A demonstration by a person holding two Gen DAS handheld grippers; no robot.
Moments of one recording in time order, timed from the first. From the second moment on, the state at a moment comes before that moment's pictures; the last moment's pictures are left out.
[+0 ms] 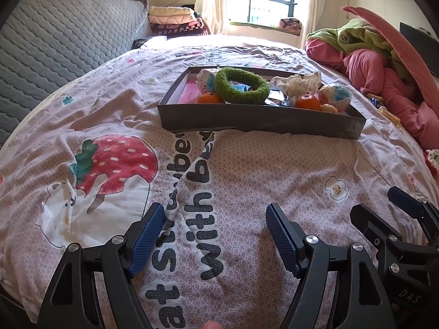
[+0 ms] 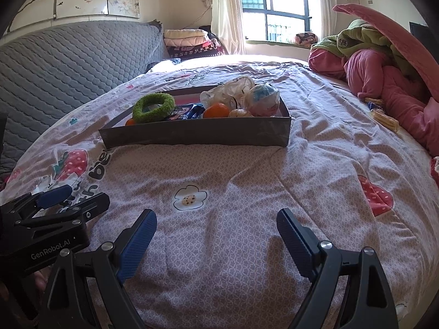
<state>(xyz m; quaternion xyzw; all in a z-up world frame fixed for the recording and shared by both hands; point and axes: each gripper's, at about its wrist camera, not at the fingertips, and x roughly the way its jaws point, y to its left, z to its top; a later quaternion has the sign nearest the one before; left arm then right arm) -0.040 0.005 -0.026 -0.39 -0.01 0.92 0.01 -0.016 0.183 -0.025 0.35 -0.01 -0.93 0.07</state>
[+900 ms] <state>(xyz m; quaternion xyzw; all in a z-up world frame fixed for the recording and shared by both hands) -0.043 0.009 -0.030 -0.39 -0.01 0.92 0.01 -0.018 0.175 -0.031 0.36 0.00 -0.93 0.08</state>
